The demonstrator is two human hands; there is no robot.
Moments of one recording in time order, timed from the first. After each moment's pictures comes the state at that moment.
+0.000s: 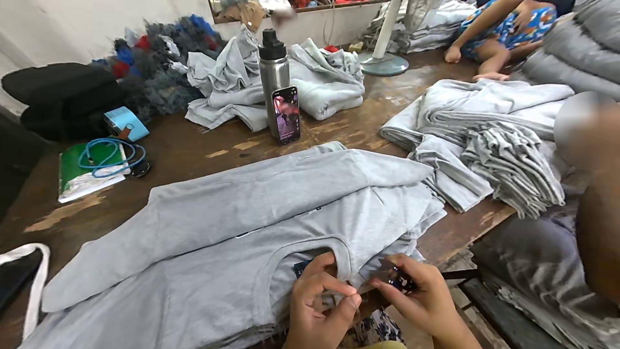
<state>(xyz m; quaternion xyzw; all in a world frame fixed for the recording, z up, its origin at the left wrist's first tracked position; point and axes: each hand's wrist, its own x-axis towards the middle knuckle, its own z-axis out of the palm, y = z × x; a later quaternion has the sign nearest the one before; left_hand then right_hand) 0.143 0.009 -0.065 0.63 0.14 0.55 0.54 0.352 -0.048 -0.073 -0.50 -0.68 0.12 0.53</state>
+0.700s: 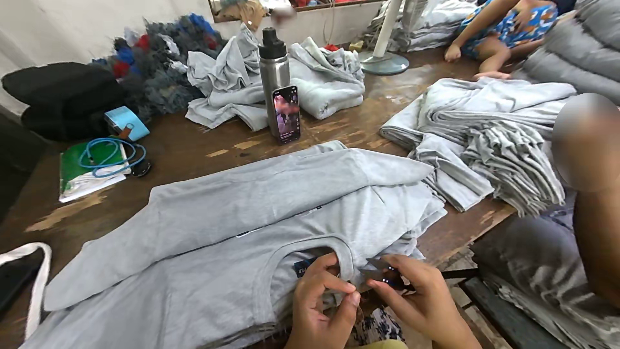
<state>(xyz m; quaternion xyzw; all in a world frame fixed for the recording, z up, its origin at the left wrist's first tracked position) 0.146 0.006 -0.067 0.65 0.15 0.56 0.50 0.345 -0.049 -0.063 -0.55 -0.69 0.02 0.47</state>
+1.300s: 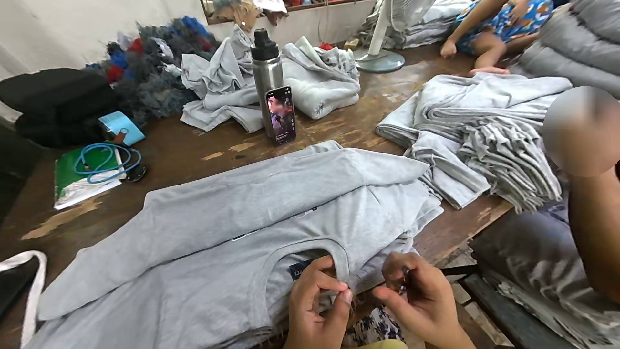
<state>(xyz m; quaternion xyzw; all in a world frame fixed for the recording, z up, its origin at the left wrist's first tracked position) 0.146 0.005 -0.067 0.66 0.17 0.55 0.49 0.334 -0.047 -0.056 -0.46 -0.65 0.12 0.59</state>
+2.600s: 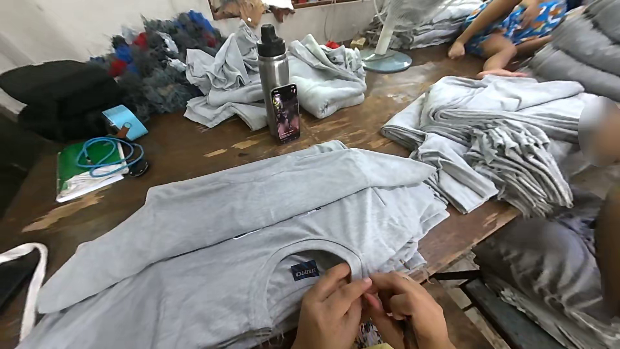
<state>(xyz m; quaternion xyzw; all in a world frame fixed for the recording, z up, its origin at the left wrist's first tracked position) 0.161 -0.001 -0.065 0.75 0.23 0.55 0.28 0.315 -0.051 -0.070 -0.45 -0.70 -0.05 0.56</state>
